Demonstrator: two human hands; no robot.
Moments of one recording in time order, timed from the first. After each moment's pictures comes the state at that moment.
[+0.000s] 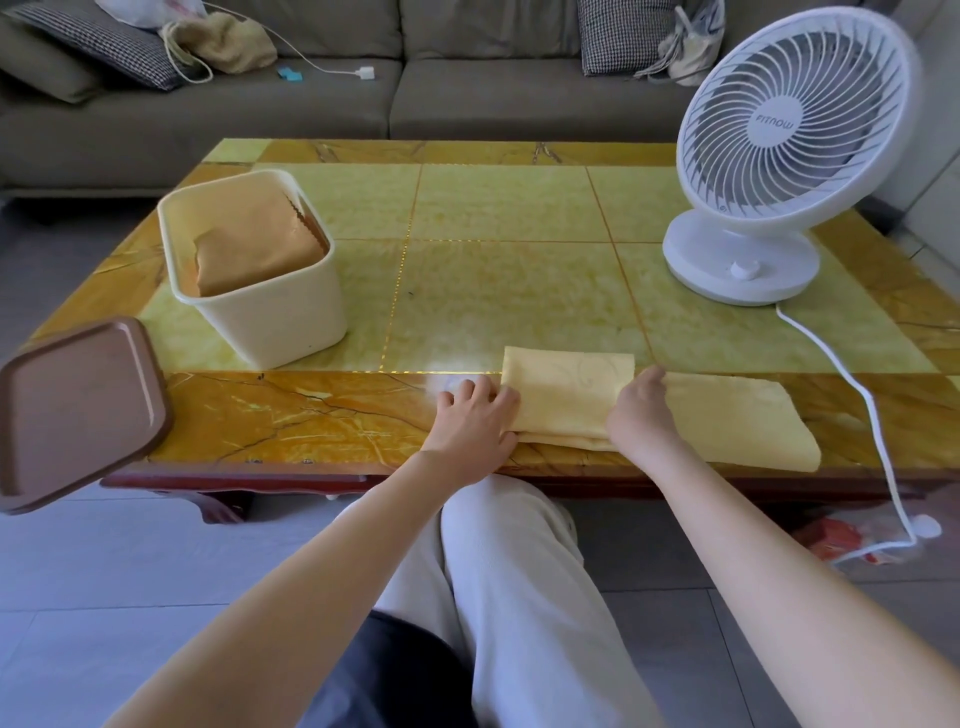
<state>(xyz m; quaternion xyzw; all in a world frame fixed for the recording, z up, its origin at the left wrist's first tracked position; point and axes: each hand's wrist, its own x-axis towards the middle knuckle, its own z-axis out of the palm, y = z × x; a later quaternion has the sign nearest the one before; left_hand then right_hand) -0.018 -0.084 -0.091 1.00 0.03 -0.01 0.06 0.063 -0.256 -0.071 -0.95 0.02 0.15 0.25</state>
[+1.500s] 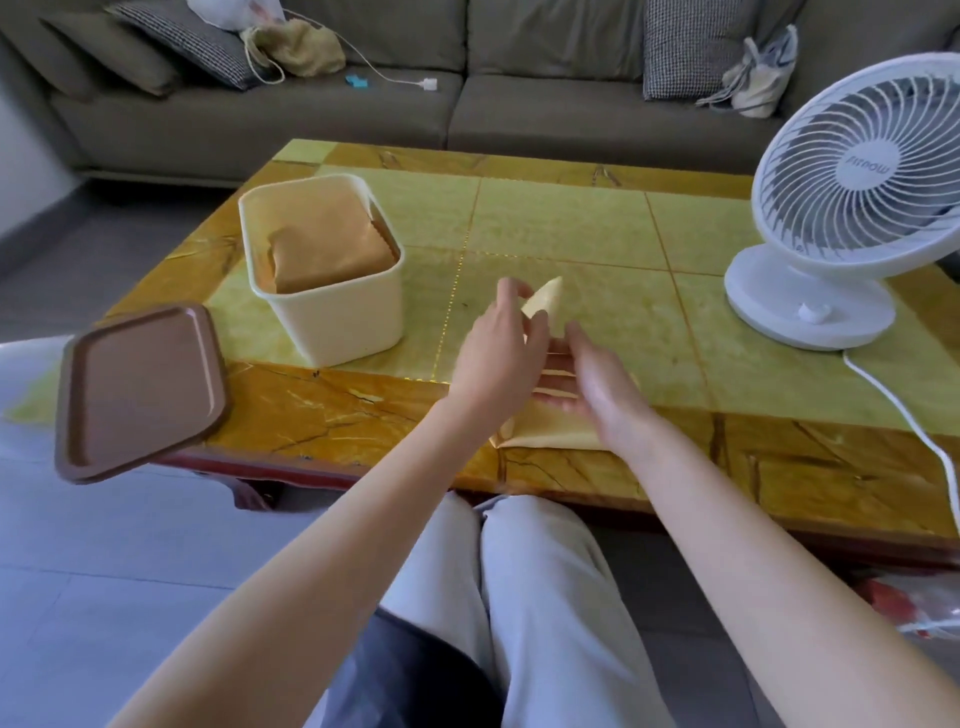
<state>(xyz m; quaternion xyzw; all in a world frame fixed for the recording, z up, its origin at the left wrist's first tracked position) -0.009 -0.058 0.013 0.88 0.17 0.23 0.38 0.047 -0.154 -0.012 -0.71 -0.07 0.28 0.64</state>
